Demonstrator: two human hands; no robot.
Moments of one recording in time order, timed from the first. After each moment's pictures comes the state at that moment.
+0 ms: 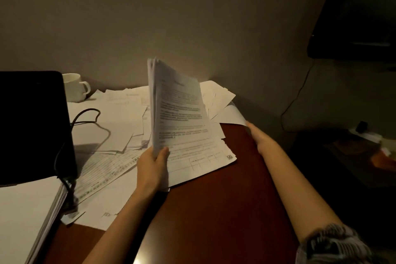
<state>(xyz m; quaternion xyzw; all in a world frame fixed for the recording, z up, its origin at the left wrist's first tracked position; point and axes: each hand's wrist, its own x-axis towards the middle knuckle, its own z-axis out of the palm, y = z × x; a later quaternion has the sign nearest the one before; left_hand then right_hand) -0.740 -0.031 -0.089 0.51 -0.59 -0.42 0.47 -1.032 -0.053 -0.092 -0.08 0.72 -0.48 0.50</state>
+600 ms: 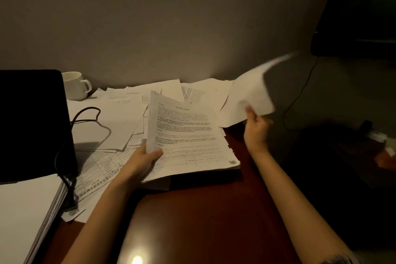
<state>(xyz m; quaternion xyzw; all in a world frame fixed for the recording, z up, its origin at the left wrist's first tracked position) -0.711 -0.064 -0.087 0.47 -0.52 -0.63 0.34 -0.973 -0.029 -0.071 -0.39 0.60 -0.69 0.06</state>
